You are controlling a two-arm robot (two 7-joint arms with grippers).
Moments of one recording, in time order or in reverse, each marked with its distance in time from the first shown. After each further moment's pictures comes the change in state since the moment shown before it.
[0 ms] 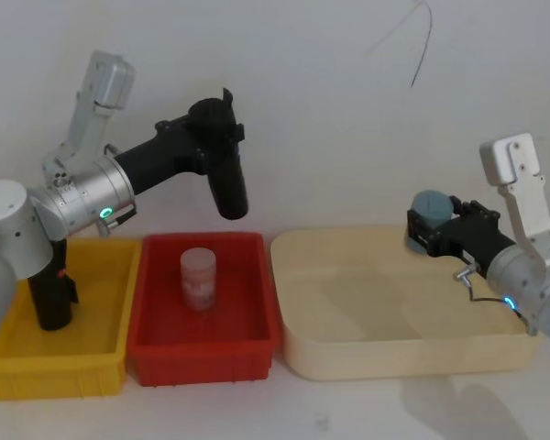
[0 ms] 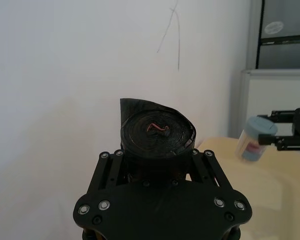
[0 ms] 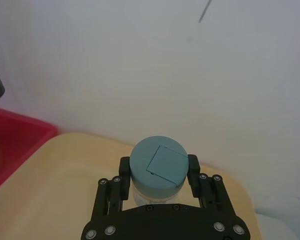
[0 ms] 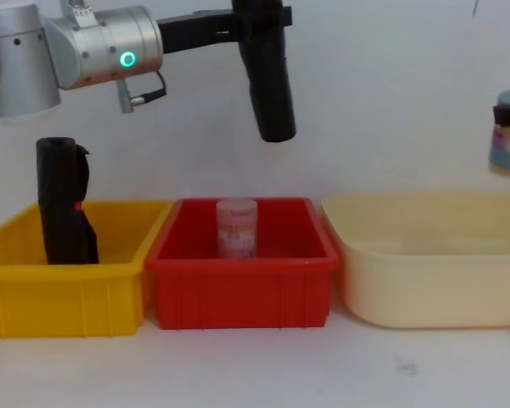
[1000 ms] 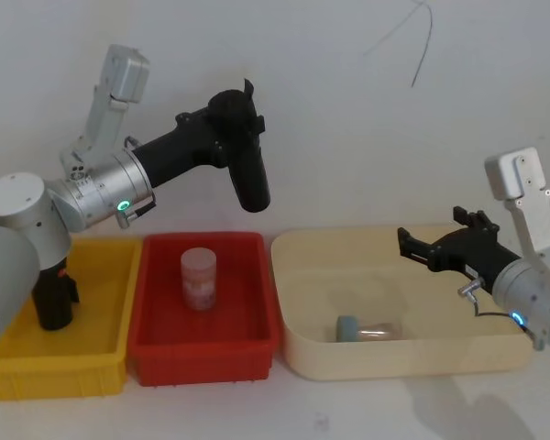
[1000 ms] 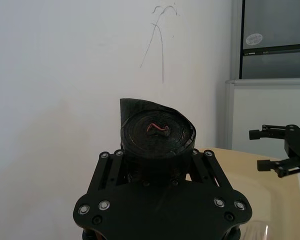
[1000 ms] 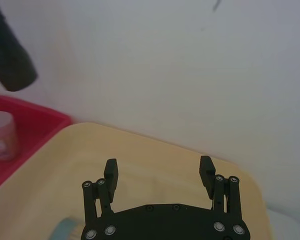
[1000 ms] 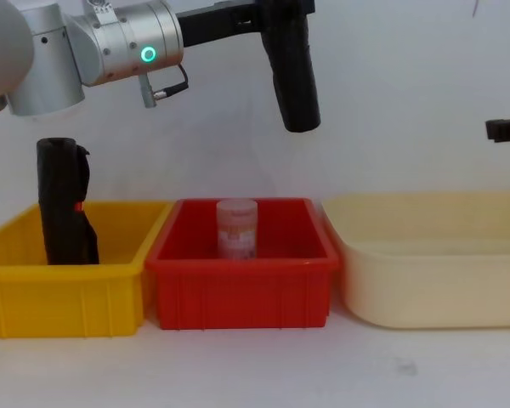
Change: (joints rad) left arm -0.147 -0.084 0.014 0.296 -0.064 -0.145 -0.122; right arm -0.039 0.017 0.018 -0.024 0.011 -0.011 0.062
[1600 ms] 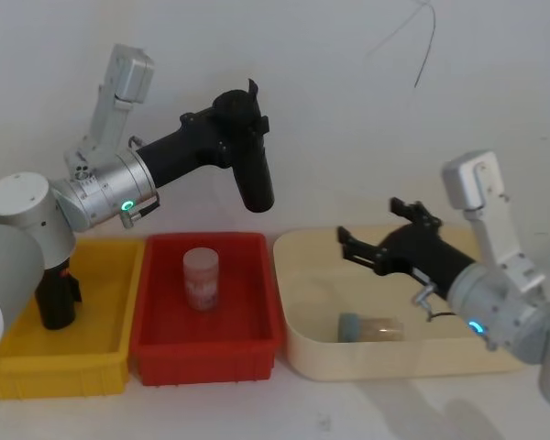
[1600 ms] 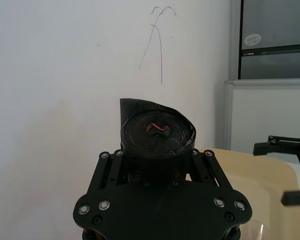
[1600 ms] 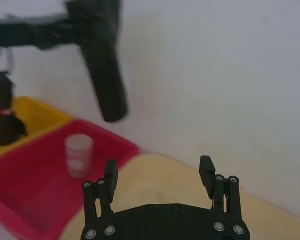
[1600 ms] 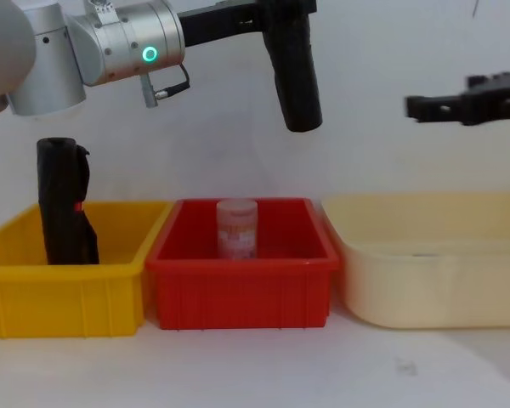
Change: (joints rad) left arm -0.011 -0.007 0.001 0.023 -0.005 -0.011 -0.009; right arm -0.007 -0.026 -0.082 -0.037 0.021 -0.146 0.114
